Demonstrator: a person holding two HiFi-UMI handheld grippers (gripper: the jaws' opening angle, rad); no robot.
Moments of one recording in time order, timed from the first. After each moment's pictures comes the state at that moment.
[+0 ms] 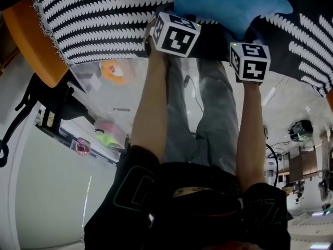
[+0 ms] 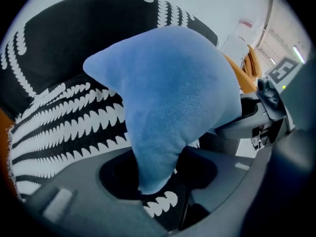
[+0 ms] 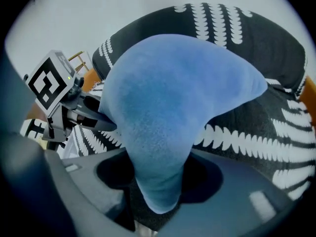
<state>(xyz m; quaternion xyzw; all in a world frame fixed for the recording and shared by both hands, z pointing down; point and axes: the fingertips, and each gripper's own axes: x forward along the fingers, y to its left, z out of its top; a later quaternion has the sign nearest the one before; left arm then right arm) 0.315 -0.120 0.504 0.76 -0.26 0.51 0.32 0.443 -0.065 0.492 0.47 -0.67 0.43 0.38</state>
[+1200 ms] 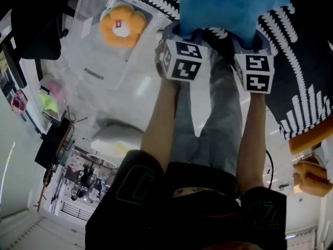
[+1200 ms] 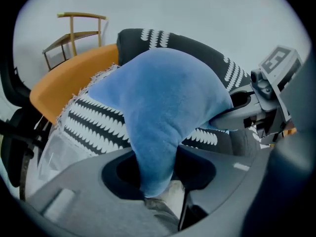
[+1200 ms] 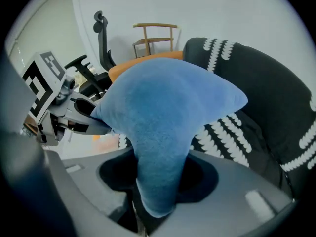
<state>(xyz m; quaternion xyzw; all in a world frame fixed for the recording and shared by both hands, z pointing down) 0.057 0.018 0.445 0.63 -0.56 0.34 0.42 0.179 -0.042 0.435 0.23 -0.82 0.20 0.49</state>
